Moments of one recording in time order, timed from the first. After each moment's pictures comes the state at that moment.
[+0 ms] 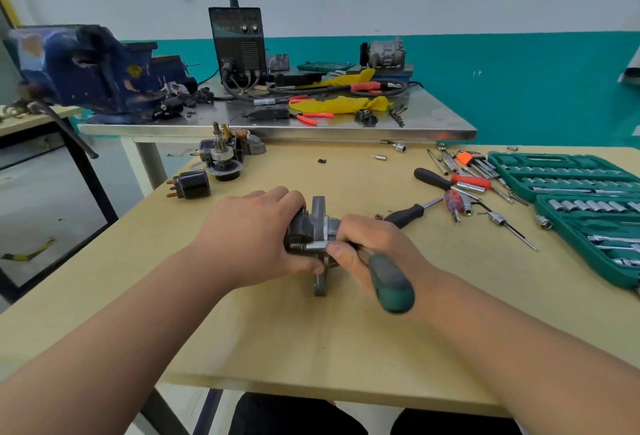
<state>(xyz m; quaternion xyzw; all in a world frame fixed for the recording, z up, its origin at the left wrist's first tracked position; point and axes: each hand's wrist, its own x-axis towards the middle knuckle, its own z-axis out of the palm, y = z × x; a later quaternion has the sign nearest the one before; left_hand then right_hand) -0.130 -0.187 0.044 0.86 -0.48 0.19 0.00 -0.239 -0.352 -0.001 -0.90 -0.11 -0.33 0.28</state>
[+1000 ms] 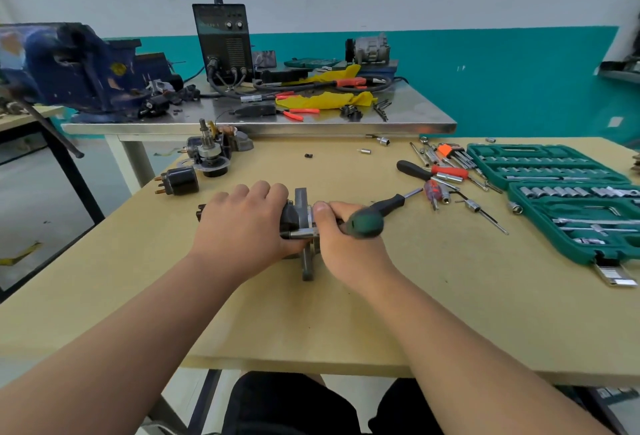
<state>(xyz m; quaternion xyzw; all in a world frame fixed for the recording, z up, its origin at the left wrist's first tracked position) -0.140 -0.194 0.026 0.85 -0.43 0.29 0.02 -0.234 -0.320 -0.002 -0.82 0.14 -0.32 0.46</state>
